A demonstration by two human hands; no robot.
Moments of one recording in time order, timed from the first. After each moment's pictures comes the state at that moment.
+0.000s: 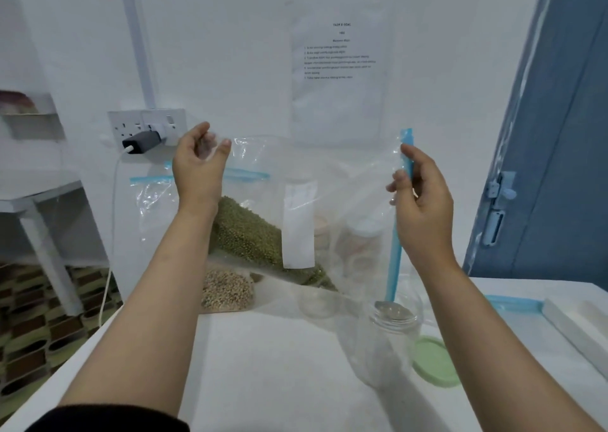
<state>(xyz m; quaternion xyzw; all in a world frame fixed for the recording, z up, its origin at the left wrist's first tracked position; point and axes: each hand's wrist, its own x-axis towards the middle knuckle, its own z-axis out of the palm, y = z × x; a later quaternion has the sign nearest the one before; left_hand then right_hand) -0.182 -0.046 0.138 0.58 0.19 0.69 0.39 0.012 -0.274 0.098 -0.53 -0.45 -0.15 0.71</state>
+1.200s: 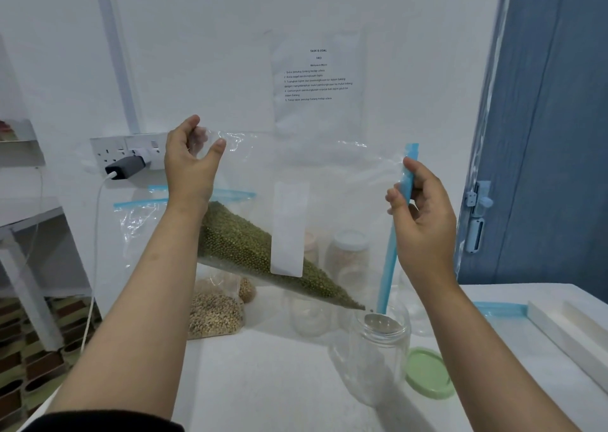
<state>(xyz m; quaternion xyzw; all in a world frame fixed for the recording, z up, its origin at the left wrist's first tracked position) -0.171 -0.051 0.173 0.63 0.15 0.68 0.35 0.007 -0.300 0.100 -0.51 -0.42 -0.17 0.73</state>
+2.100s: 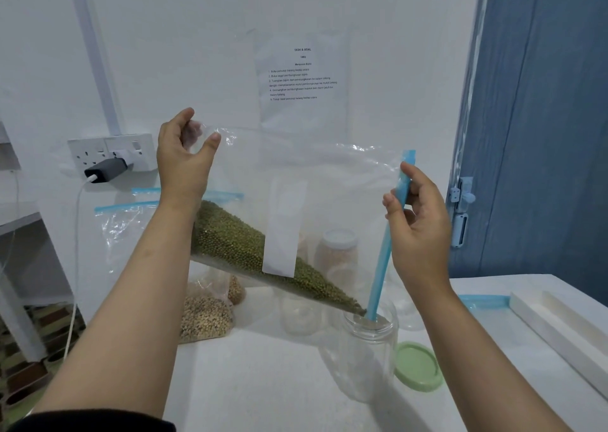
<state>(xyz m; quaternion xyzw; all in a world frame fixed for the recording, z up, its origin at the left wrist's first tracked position) -0.161 -0.054 0.181 0.65 0.13 0.67 0.32 0.011 -0.311 0.092 -0.53 -0.40 -0.20 0.72</state>
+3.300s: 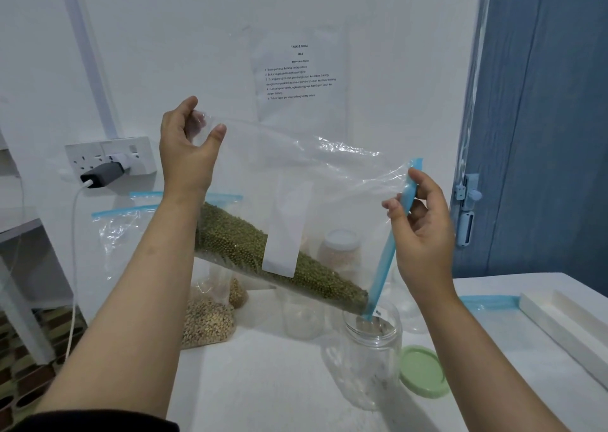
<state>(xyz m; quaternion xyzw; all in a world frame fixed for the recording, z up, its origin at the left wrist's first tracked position) -0.146 -0.058 0.193 0.67 0.11 0.68 0.26 0.024 -0.305 0.082 -0.50 -0.41 -0.13 0.76</state>
